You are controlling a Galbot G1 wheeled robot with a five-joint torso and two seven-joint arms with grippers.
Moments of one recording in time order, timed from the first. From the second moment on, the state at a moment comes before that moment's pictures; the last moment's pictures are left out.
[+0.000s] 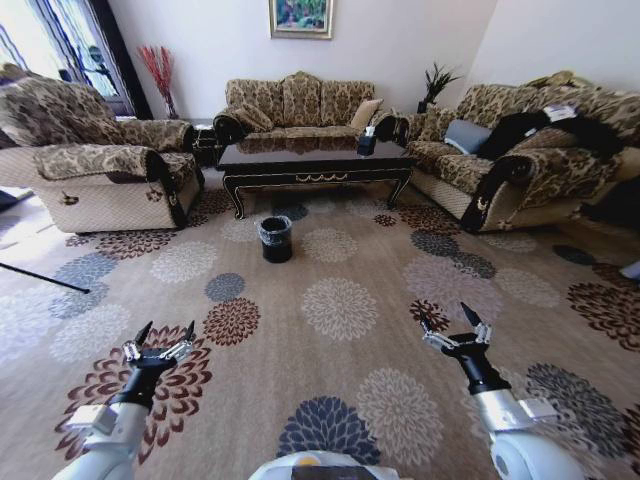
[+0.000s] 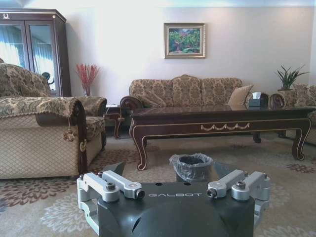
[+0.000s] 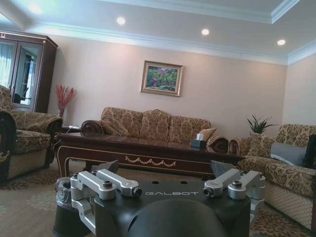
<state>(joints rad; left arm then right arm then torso) 1.95 -1.13 -0.87 -2.29 -0.51 -0.11 -0.09 -1.83 1.22 0.87 2.21 0.39 0.24 -0.13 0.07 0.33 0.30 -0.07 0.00</state>
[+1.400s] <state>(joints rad) 1.95 -1.13 -0.87 -2.29 -0.51 -0.11 -0.09 -1.83 1.22 0.87 2.21 0.39 0.24 -0.13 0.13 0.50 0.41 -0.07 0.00</state>
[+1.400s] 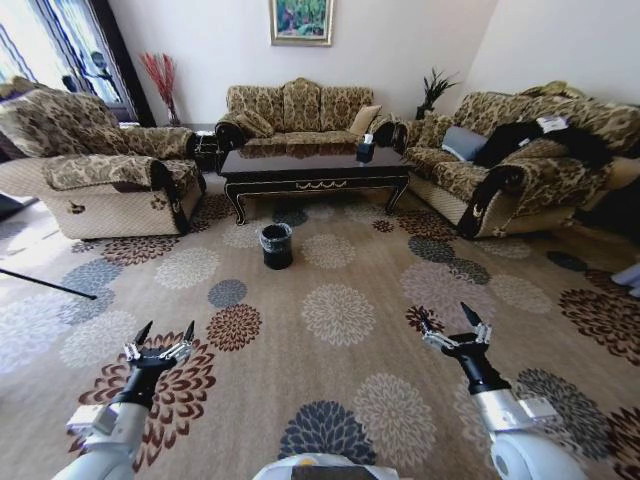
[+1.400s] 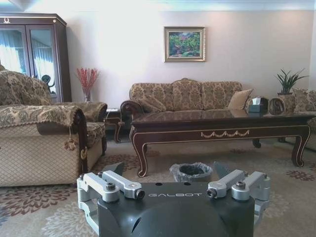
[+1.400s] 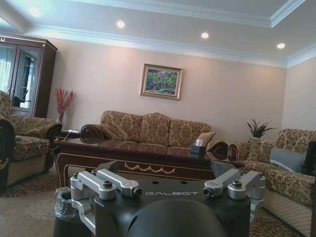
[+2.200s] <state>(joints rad) 1.95 -1.13 -0.87 -2.29 -0.51 -0.11 -0.09 -1.83 1.22 0.87 2.21 0.39 0.24 -0.13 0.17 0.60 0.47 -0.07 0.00</state>
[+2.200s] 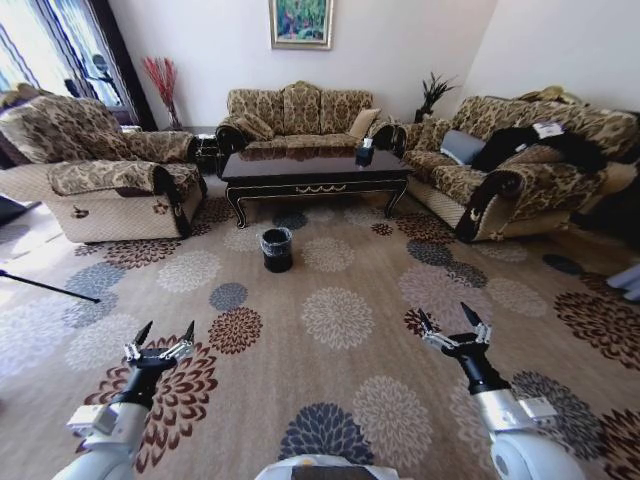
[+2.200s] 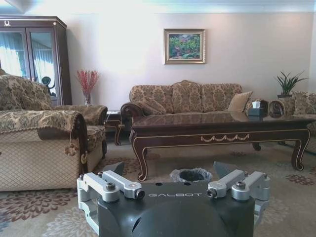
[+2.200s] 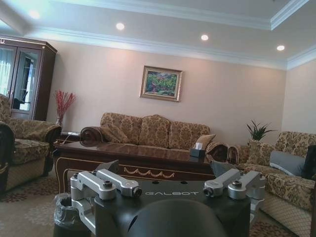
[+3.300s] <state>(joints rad) 1.95 -1.13 -0.87 -2.29 -0.51 -0.11 -0.09 -1.83 1.22 0.87 2.21 0.39 0.24 -0.13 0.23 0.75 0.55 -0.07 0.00</state>
